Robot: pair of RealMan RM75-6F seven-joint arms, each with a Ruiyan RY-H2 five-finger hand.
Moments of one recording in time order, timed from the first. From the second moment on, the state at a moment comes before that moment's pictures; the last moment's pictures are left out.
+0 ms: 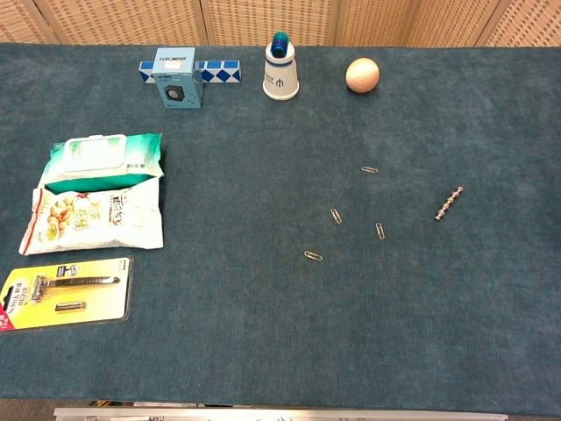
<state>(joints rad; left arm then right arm) -0.06 -1.13 -0.06 -1.61 1.47 1.54 0.05 0.15 -1.15 0.06 -1.57 -1.56 1.41 -0.19</state>
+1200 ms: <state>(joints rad) -0.05 -1.09 -0.08 -1.63 1.42 1.53 0.04 0.43 -1.25 0.00 -1.45 -1.52 0.96 -0.42</state>
